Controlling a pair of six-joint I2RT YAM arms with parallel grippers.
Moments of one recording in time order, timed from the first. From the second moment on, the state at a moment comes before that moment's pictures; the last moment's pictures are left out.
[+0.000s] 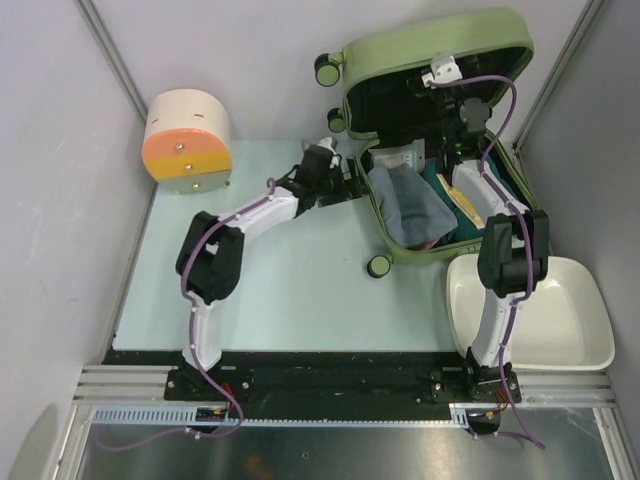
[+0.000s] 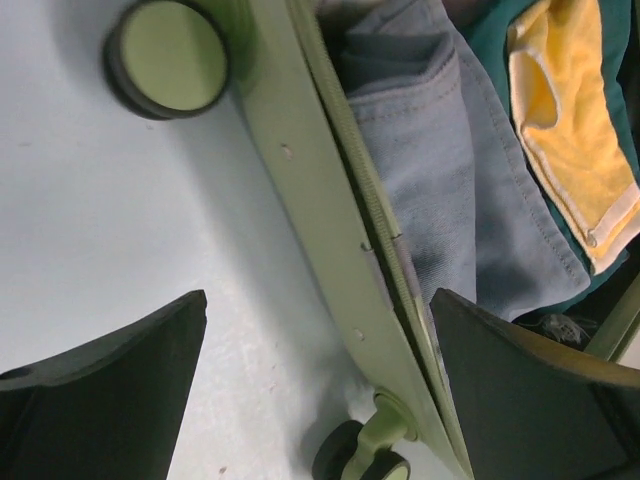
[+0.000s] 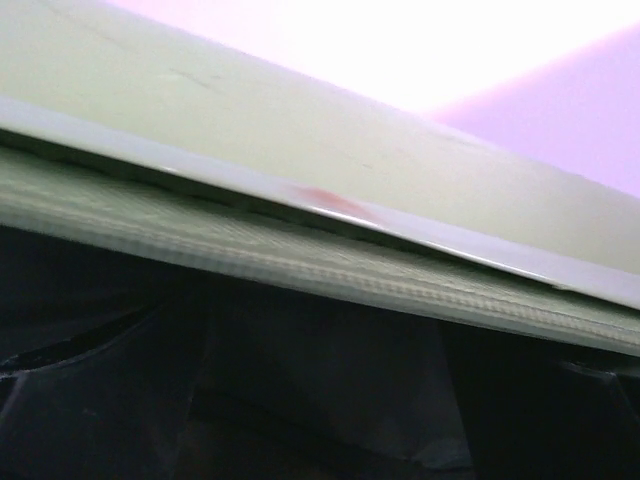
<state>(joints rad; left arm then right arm) -0.54 2.02 1.59 -0.14 0.13 -0.68 0.15 1.94 1.62 0.85 -0.06 -0.51</state>
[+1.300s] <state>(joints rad) -0.67 2.38 2.05 -0.22 0.16 -0.34 -0.10 2.34 2.22 0.72 -0.04 -0.66</state>
